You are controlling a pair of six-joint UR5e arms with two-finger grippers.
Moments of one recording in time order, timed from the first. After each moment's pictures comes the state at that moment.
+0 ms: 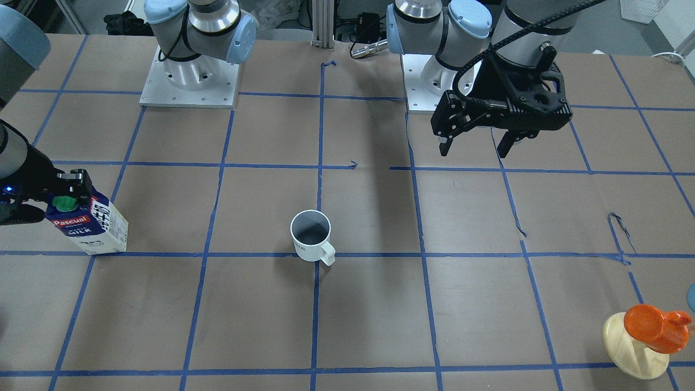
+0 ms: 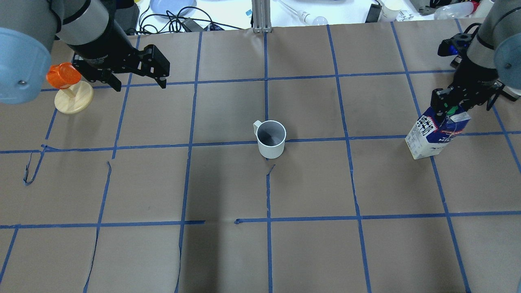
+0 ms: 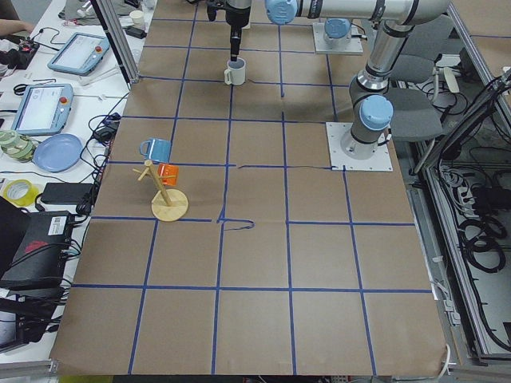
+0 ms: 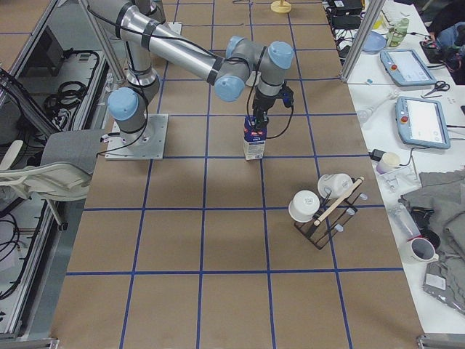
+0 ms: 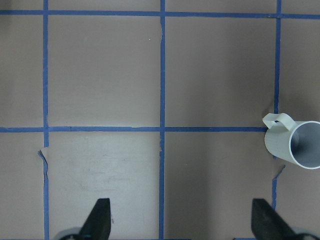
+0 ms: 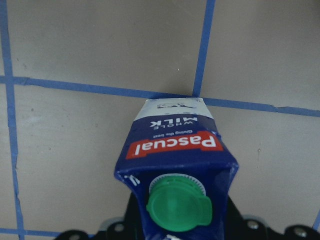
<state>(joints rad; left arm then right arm) -1.57 -1.56 -1.58 -1.45 1.55 -0.02 1.23 -1.38 1.70 -1.77 -1.68 -0.45</state>
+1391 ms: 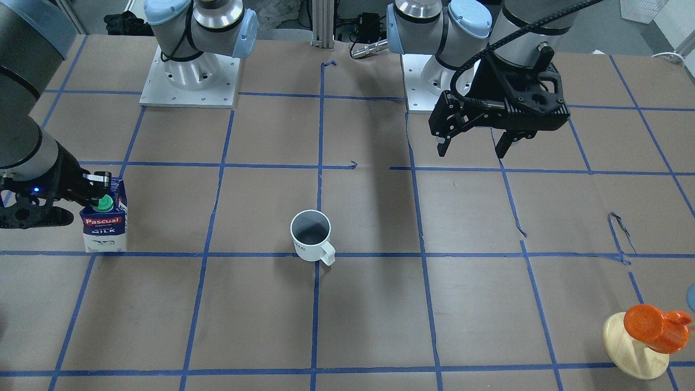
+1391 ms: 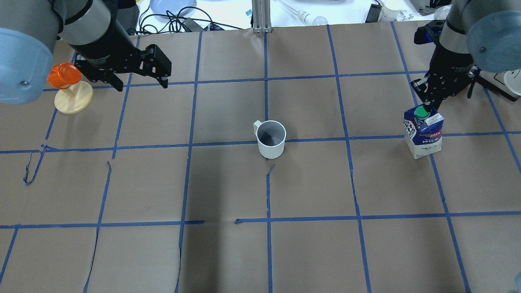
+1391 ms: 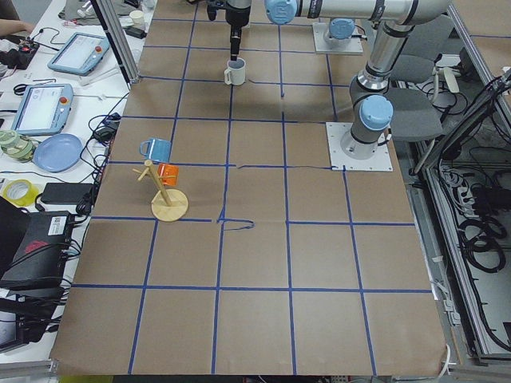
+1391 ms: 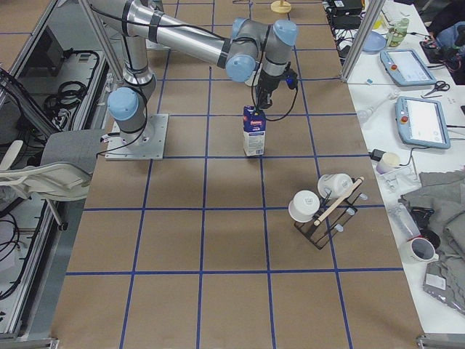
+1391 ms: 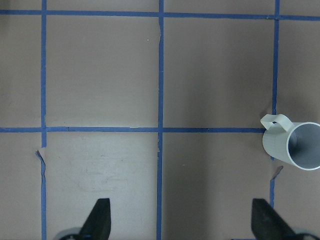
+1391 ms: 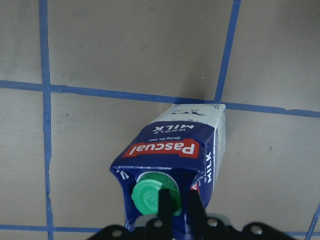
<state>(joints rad) -1.58 -1.56 -1.58 -1.44 1.54 -0.02 1.35 -1.37 1.63 -1.69 -1.72 -0.34</state>
